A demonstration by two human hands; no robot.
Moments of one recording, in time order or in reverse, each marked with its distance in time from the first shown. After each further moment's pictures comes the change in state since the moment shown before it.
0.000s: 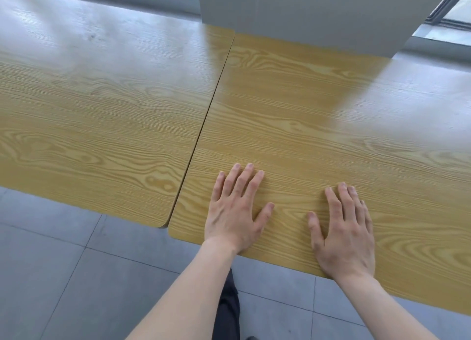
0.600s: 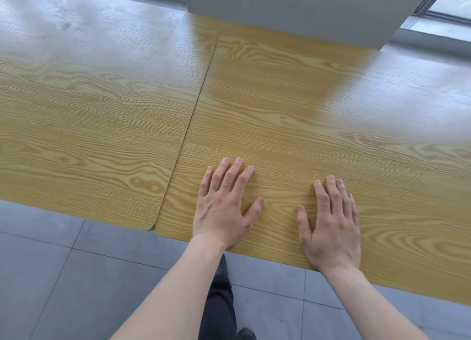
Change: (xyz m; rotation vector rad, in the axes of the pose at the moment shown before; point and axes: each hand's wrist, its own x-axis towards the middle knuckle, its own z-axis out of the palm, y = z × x) left_hand 0.008 -0.003 -0.002 -0.022 0.005 -0.004; right_hand 0.005 -0.004 0.001 -0.028 0.008 0.014
